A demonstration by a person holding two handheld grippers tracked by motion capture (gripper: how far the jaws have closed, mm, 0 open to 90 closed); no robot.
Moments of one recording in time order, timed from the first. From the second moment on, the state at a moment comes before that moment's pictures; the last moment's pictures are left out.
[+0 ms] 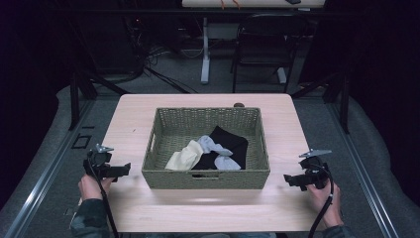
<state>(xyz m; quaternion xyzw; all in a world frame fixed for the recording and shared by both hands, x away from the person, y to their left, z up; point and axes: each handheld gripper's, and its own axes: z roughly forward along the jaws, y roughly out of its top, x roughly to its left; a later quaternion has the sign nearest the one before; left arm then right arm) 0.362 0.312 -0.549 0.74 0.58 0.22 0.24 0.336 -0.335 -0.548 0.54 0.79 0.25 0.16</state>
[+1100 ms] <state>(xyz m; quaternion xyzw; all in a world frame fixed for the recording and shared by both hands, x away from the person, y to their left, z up) 0.347 0.301 -0.479 0.76 0.55 0.20 0.29 0.333 -0.339 -0.549 0.55 0.78 0.26 0.15</state>
